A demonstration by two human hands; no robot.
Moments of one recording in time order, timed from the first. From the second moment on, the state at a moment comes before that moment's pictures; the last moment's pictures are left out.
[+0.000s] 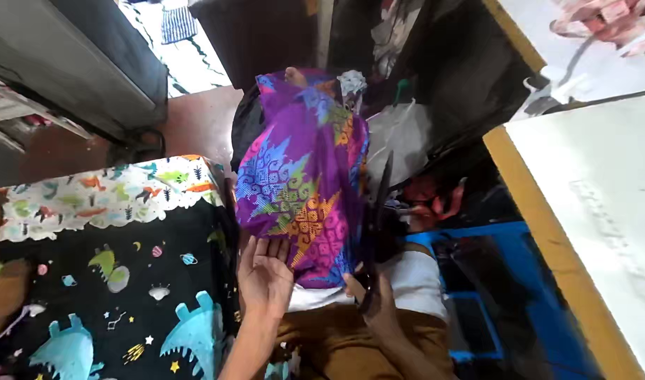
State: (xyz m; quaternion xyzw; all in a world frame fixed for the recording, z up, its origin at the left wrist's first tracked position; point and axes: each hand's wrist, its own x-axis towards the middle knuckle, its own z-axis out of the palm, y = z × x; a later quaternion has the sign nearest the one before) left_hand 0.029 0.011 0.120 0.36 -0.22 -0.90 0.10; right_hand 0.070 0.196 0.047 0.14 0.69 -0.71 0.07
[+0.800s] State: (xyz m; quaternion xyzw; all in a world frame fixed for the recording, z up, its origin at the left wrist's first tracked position) left_hand 0.060 -0.045 0.091 0.31 -0.66 -0.68 0.07; right_hand 0.113 0.276 0.112 -0.01 0.69 -0.58 0.43
